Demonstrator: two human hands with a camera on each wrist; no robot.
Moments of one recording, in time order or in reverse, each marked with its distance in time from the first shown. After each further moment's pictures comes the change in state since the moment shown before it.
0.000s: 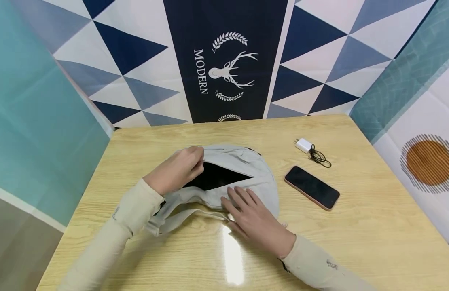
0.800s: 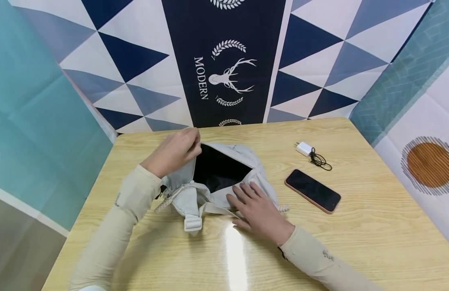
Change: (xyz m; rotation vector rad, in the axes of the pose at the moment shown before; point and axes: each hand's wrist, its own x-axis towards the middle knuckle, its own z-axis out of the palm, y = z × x) left_hand 0.026 -0.018 -0.029 0.029 0.111 -0.057; right_hand 0.002 0.028 0.011 -0.059 -0.012 0.003
